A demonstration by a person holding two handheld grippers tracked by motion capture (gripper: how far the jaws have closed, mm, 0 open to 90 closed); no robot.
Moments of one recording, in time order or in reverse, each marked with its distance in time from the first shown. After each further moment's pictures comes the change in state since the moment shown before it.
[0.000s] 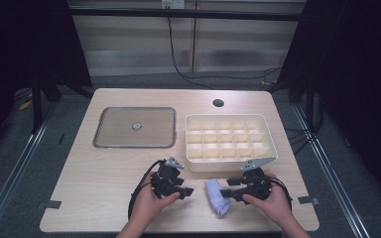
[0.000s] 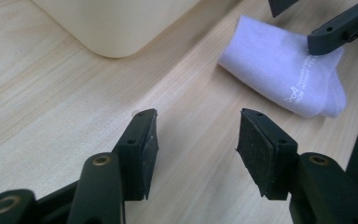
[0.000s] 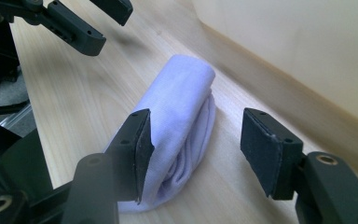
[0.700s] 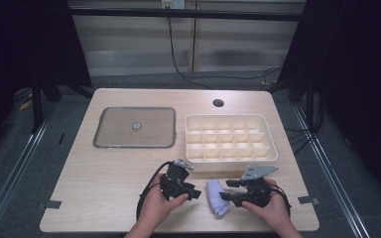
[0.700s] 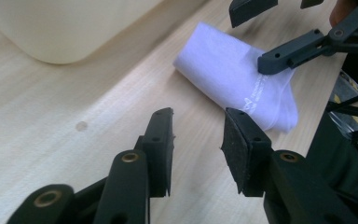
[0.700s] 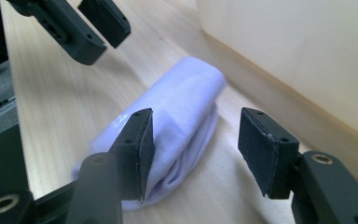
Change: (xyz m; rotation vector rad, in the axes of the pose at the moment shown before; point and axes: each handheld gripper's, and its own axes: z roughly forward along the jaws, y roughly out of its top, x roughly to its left) left arm -0.018 0.014 0.003 0.047 -0.076 -0.027; right arm 0.007 -0.017 0.004 -0.109 -0.054 -0.121
